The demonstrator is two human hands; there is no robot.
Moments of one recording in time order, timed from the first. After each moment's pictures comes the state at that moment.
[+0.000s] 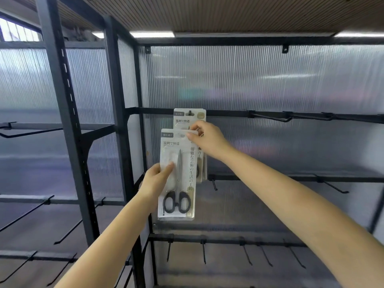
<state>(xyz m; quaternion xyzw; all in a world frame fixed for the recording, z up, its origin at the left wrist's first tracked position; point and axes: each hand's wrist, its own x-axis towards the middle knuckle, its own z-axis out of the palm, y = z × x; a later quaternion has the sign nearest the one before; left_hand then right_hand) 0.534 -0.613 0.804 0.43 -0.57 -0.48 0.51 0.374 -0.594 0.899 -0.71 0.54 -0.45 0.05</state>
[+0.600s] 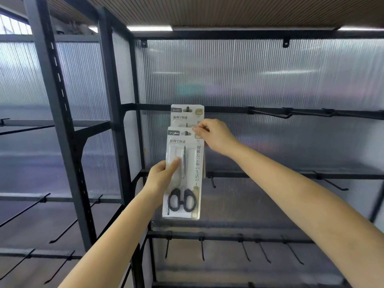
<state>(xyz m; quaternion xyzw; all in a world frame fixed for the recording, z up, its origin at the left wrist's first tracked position) 0.516 -0.620 0.801 0.42 -0.59 -0.48 0.50 0.353 -0.600 0.899 -0.71 0.55 -0.43 0.04</state>
